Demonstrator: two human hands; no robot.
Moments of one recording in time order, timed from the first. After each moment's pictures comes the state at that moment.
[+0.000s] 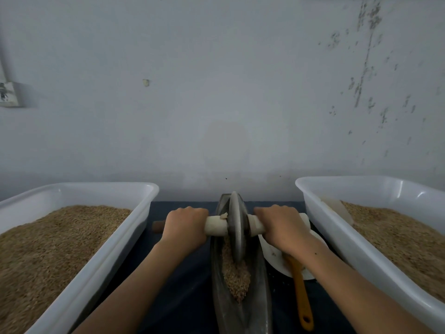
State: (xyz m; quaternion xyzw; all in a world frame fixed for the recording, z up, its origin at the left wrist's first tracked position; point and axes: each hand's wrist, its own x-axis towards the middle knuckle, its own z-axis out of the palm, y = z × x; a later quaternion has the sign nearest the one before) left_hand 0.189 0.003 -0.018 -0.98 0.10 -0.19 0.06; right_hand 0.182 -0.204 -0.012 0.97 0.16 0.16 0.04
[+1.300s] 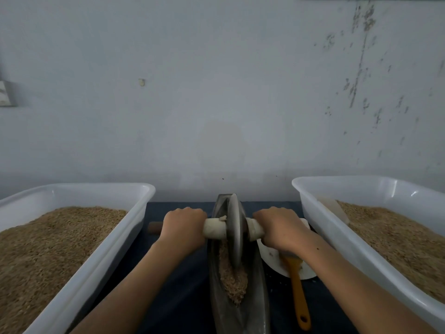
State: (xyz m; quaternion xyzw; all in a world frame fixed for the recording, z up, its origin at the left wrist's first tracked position) left_hand 0.186 -0.001 -0.013 -0.98 0.09 -0.16 0.07; right_hand 0.180 -0.204 -0.004 0.98 0.15 0.08 0.05
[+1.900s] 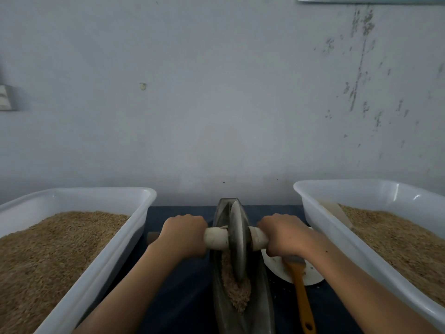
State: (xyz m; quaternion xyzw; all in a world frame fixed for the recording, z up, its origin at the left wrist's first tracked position) left_hand 0.187 0.004 -0.008 -0.99 0.11 -0.07 0.07; right_hand 0.179 -0.206 0.002 0.99 0.15 0.00 0.05
